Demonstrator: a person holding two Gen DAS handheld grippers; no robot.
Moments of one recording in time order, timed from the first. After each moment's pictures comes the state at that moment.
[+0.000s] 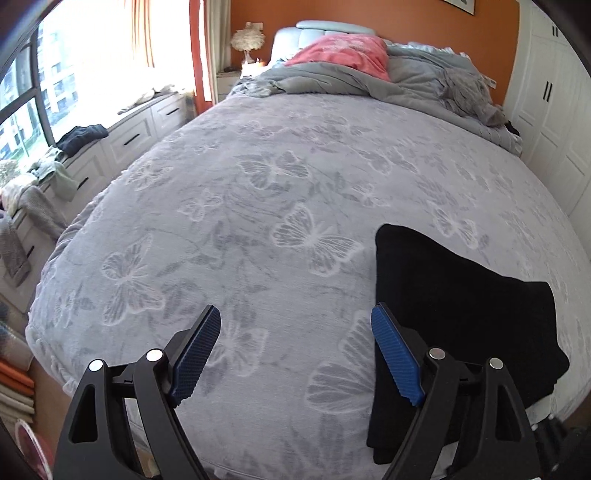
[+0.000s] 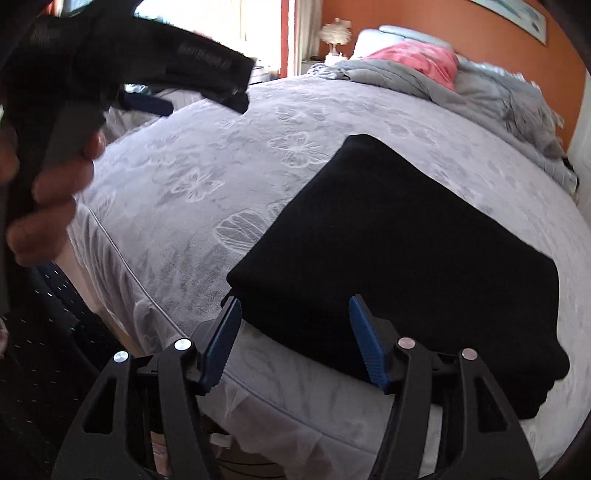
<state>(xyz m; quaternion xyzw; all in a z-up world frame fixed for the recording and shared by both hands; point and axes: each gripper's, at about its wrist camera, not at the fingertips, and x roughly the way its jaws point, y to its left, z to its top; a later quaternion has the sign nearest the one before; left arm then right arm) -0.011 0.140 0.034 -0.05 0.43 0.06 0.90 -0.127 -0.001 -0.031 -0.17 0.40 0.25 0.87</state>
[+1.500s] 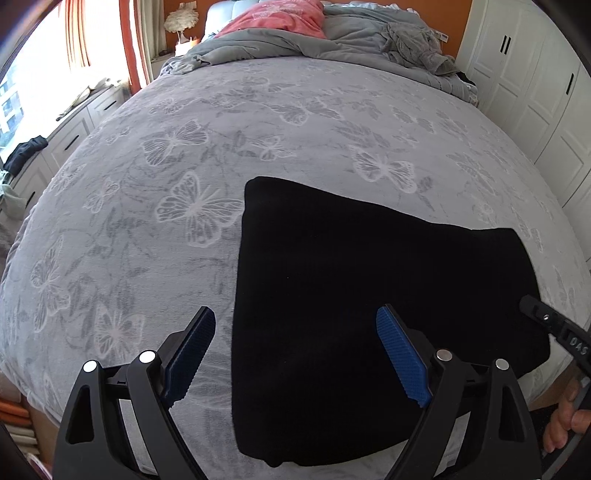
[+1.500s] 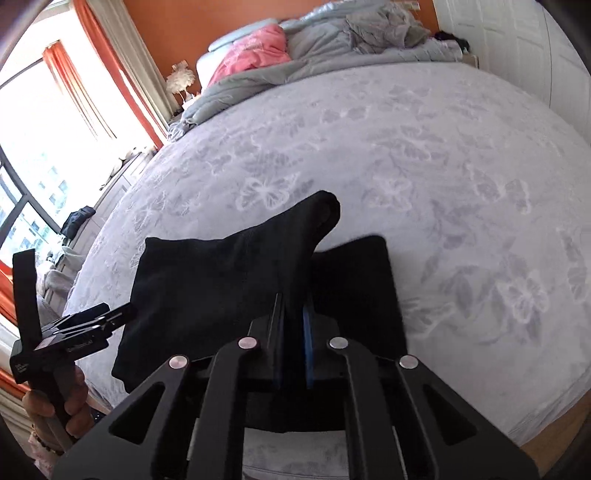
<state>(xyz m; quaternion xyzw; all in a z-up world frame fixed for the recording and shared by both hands) 0.018 0.044 -0.003 -0.02 0.49 -0.05 0.87 -0.049 -0.234 0.025 0.11 0.42 0.08 0.90</state>
